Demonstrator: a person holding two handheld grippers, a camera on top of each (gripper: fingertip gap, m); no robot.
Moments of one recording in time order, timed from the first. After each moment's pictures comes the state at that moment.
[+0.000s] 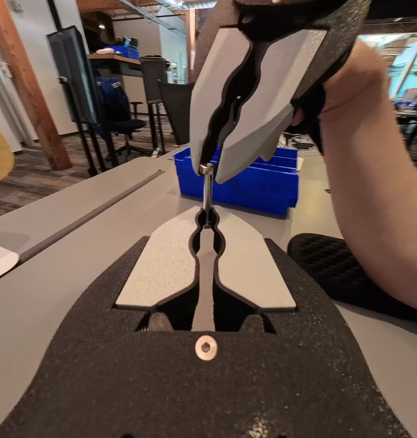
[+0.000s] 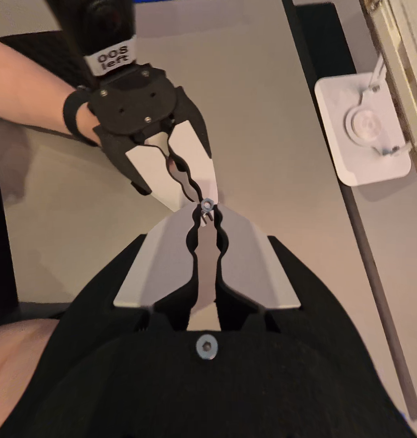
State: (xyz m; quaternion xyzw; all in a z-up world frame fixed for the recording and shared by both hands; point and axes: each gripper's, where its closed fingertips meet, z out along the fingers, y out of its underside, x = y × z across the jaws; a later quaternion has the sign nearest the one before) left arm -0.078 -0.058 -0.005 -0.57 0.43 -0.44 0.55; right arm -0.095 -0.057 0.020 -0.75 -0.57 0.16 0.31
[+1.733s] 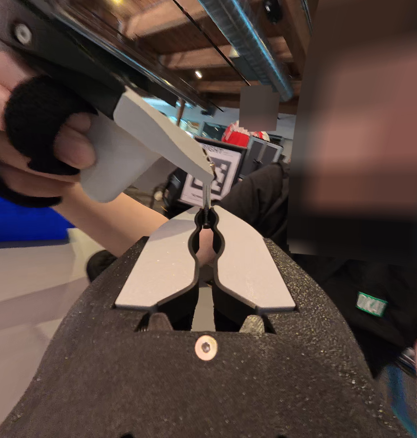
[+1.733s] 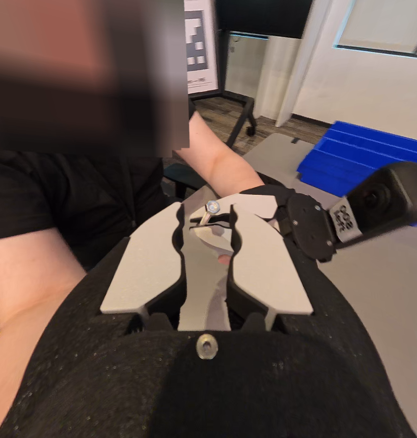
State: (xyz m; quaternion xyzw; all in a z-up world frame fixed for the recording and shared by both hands) left arm -0.118 -0.174 0.041 -0.33 0.51 -0.77 0.17; right arm -0.129 -0.160 0.060 -0.36 -0.71 0.53 0.29
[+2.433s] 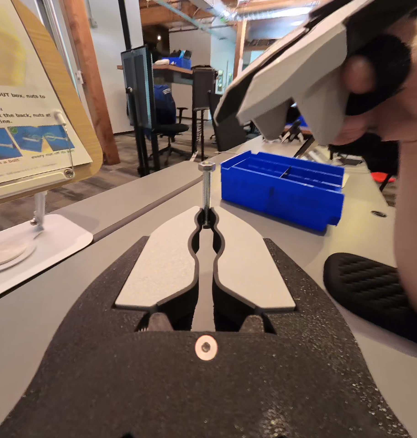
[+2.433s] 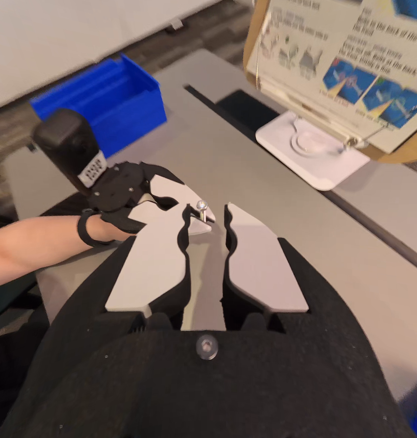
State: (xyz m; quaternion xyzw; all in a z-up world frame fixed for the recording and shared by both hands) left arm -0.120 -0.017 0.016 -0.61 0.37 -0.39 0.59; right arm -0.117 -0.021 0.074 -0.81 -0.33 0.24 0.42
